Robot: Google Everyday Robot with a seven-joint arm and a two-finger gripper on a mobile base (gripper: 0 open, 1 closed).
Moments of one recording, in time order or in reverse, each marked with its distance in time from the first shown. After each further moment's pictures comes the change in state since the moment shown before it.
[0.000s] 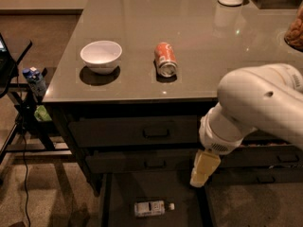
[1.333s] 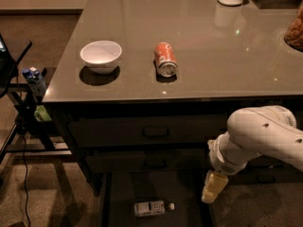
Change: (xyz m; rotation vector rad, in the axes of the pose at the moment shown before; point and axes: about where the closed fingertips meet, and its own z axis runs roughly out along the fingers) arm 0.068 0.003 0.096 -0.063 -0.002 0.002
